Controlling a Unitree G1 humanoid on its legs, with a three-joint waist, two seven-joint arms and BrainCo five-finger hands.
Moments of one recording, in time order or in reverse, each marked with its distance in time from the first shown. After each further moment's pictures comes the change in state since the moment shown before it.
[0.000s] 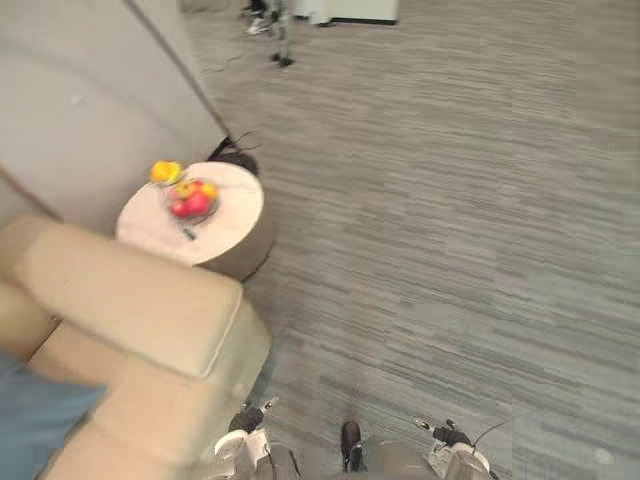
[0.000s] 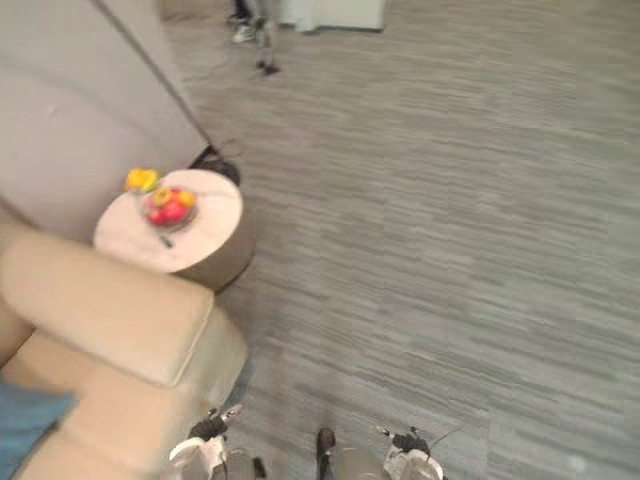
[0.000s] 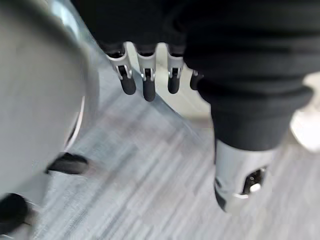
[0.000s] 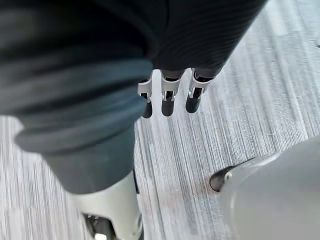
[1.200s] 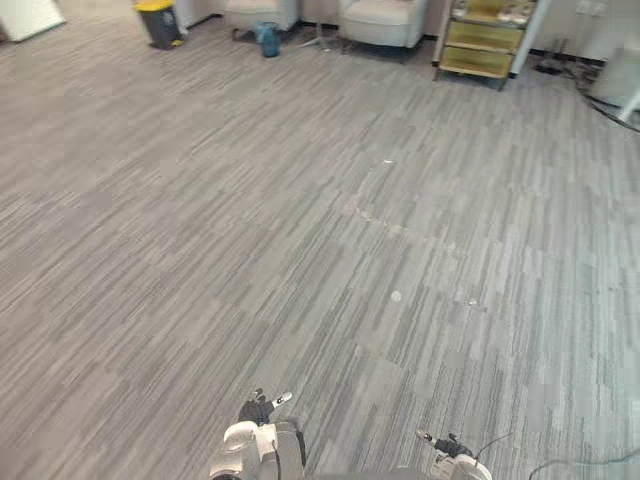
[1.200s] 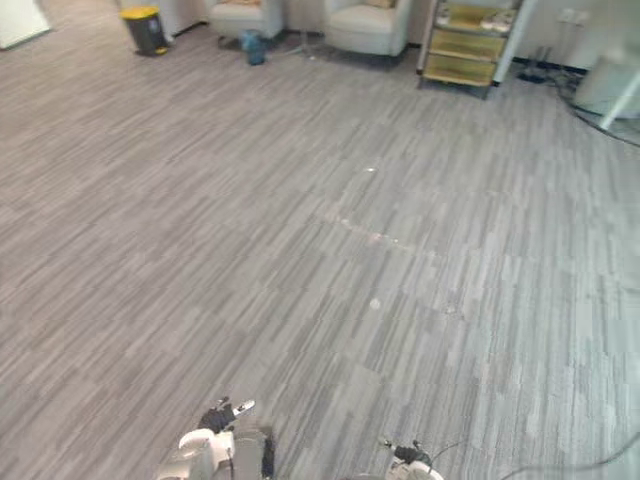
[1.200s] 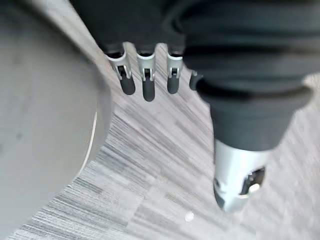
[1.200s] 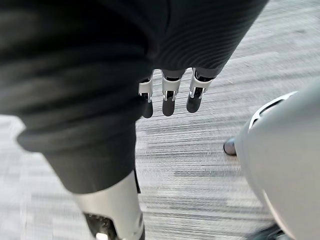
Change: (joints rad) left arm 0.003 0.035 -0.146 -0.021 0.066 0.011 0.002; right arm 0.033 0.021 -0.058 0.012 0.001 0.011 -0.006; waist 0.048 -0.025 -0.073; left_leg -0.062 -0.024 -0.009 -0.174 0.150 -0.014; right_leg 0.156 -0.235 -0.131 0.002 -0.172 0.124
